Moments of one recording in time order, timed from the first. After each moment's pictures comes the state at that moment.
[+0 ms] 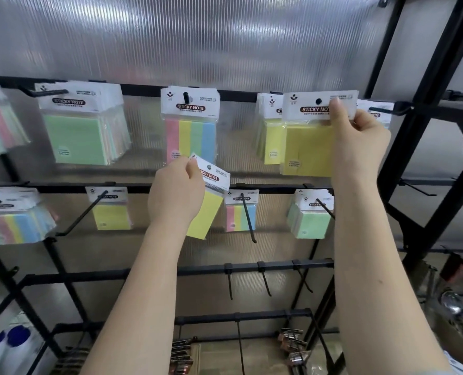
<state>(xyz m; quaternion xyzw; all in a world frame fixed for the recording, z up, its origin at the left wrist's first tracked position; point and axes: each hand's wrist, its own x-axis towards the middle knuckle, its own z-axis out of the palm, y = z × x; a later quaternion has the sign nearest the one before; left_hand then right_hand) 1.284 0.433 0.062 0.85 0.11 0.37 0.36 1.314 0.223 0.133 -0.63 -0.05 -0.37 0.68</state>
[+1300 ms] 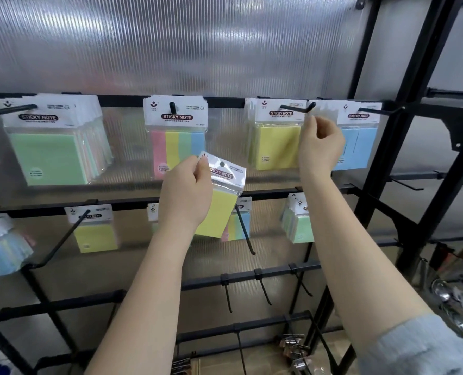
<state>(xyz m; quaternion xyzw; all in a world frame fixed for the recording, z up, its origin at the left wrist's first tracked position) 1.307 0.423 0.069 0.82 -0.06 0.39 0.42 1.389 0.238 0.111 -0.64 0.05 -0.43 0.64</state>
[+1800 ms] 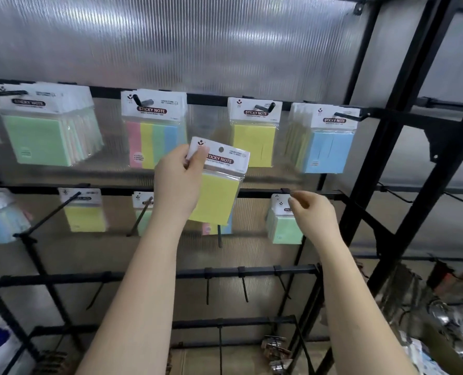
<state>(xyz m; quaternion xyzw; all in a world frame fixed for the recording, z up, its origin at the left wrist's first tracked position) 1.296 0.371 0.077 0.77 -0.04 0.42 0.49 1.349 0.148 0.026 -0.89 -0.03 -0.19 0.42</state>
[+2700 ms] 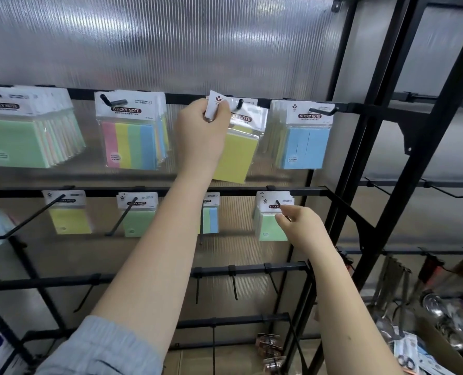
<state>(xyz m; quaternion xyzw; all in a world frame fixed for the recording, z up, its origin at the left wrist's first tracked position) 1.336 0.307 0.126 0.70 -0.06 0.47 0.53 1.341 0.121 0.007 -0.93 -0.03 -0.09 0.35</state>
